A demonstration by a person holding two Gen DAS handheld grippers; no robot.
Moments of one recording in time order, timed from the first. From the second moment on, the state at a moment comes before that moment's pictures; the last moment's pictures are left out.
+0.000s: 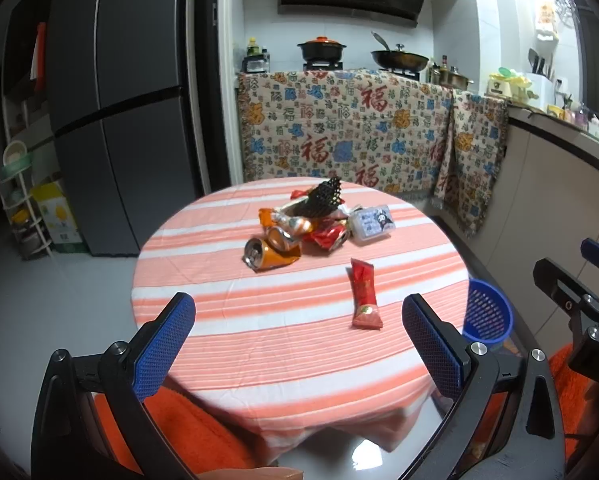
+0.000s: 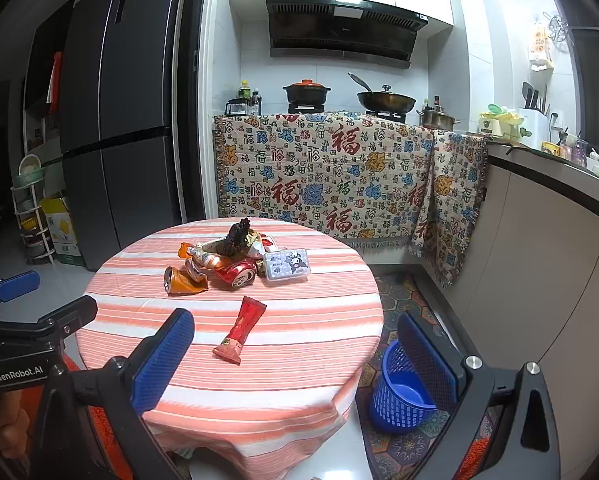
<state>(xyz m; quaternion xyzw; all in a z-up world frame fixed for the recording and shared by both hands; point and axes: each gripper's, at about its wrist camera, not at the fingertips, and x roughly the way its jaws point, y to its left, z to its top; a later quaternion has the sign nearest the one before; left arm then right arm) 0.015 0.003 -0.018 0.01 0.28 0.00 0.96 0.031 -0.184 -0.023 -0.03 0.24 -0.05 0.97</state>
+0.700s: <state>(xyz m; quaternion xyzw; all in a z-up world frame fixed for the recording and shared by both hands) 0.012 0.001 -0.023 0.01 0.28 0.00 0.96 0.032 -0.188 -0.022 -0.02 0.24 -0.05 0.97</state>
